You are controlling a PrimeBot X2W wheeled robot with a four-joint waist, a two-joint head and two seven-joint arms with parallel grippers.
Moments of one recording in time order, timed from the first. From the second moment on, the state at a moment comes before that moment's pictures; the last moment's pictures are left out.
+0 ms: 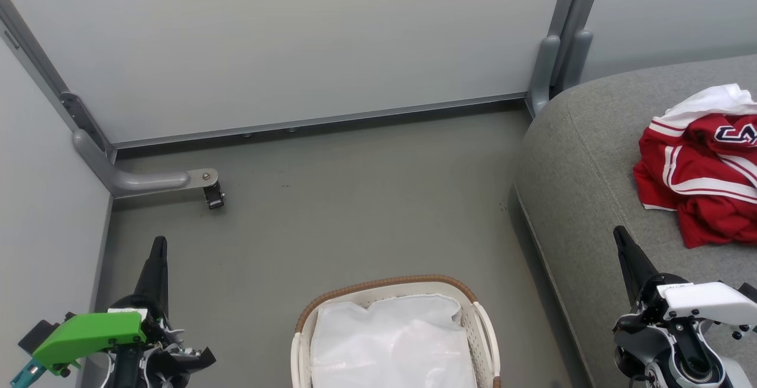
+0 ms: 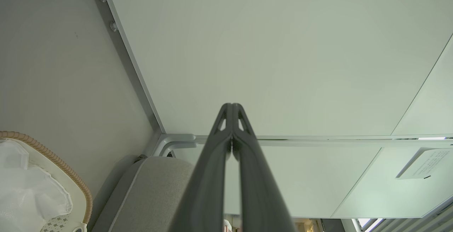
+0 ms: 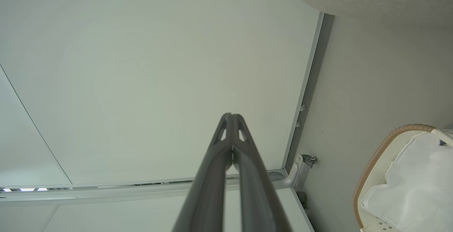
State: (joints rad) left arm -0.11 0.05 0.11 0.25 -1.61 -0.13 0.11; right arm -0.12 -0.05 -0.12 0.25 1.61 0.13 0.12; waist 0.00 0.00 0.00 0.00
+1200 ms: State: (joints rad) left arm -0.11 0.05 0.11 0.25 -1.61 -0.13 0.11; right arm -0.12 -0.05 -0.12 0.25 1.61 0.13 0.12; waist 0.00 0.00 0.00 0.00
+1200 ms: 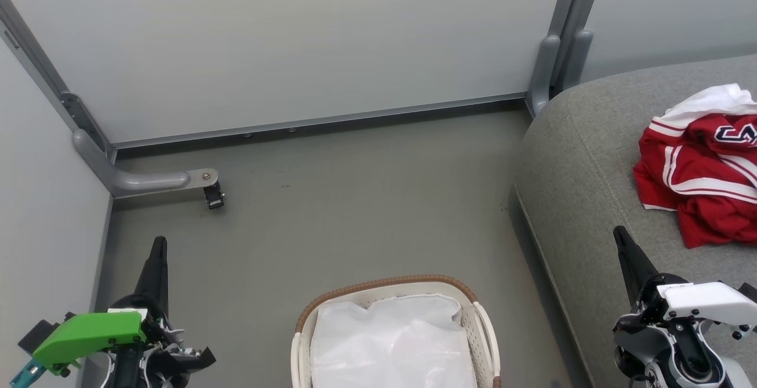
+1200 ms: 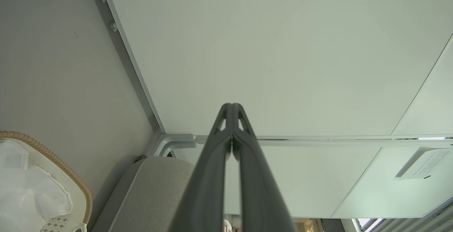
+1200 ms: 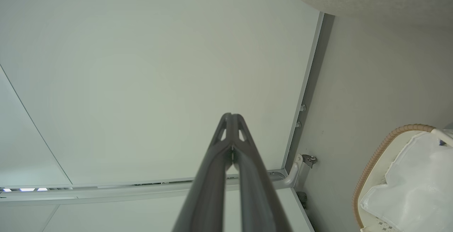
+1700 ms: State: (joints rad) left arm -0.11 0.05 0.11 0.25 -1.61 -0.13 0.11; right arm -0.12 -0.05 -0.12 0.25 1.61 0.13 0.12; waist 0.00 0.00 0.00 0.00
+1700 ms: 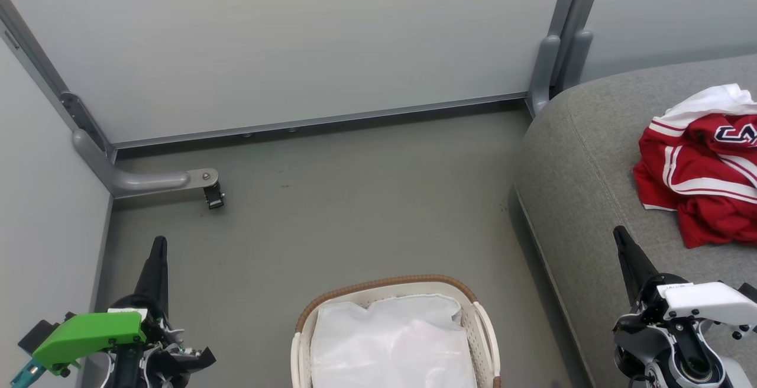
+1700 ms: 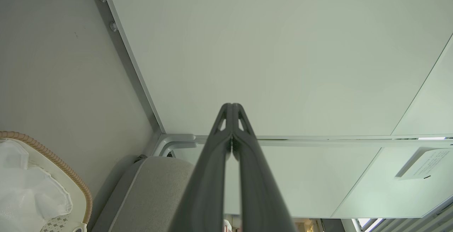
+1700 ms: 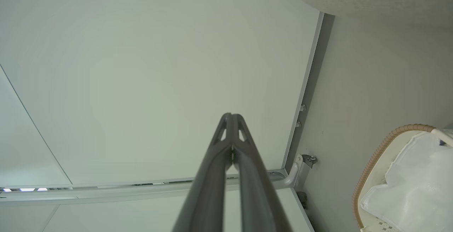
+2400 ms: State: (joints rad) left arm -0.11 0.05 0.11 0.25 -1.61 -0.13 0.11; right arm -0.12 -0.05 -0.12 0.25 1.61 0.13 0.12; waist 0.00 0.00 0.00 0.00
